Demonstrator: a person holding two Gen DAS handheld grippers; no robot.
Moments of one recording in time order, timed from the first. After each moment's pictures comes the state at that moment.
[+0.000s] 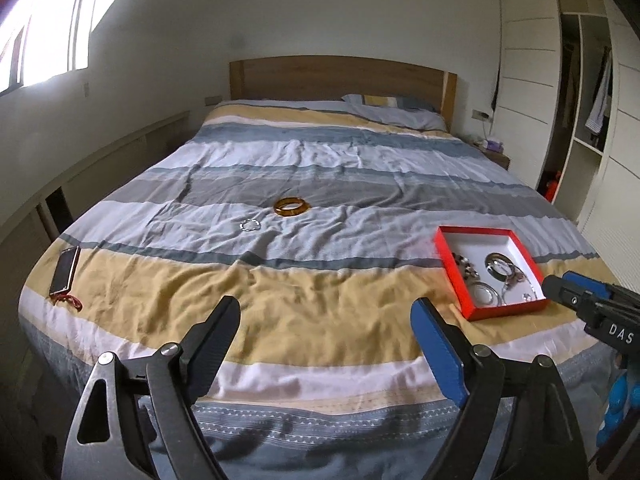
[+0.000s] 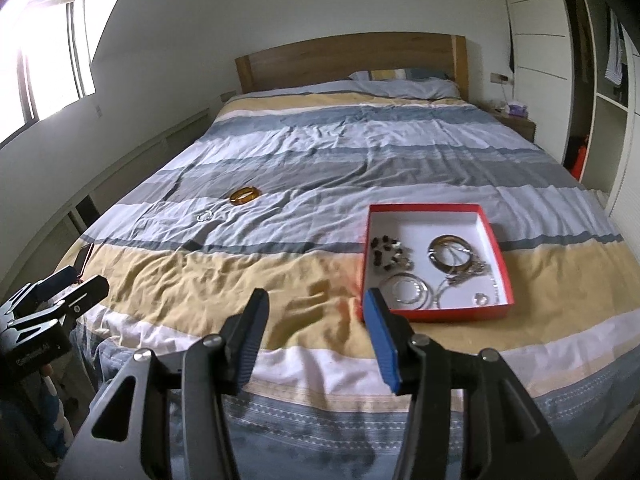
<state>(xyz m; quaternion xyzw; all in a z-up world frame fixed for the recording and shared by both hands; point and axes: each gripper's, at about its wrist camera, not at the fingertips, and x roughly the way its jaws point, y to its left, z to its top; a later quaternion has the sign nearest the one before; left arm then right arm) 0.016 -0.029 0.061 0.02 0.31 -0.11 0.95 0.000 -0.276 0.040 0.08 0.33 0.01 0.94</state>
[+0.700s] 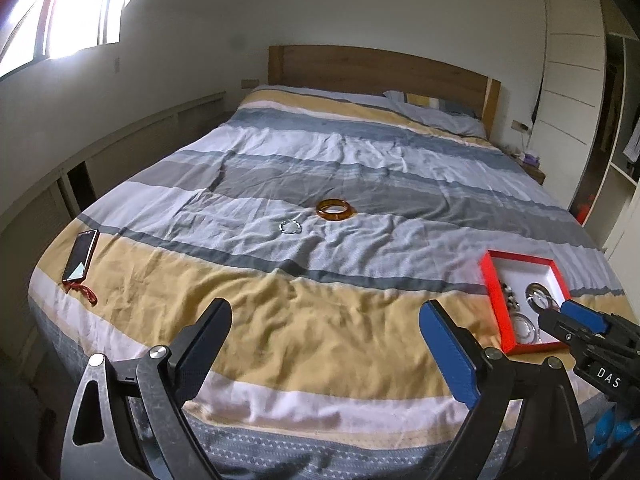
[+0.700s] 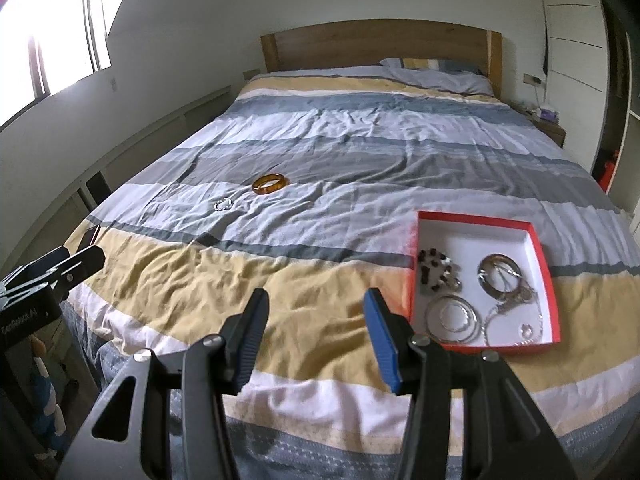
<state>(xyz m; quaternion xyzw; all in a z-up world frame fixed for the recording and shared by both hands) 0.076 0.007 0.065 -0.01 0.33 -0.05 0.94 0.067 -0.236 0.030 0.05 0.36 0.05 0.93</state>
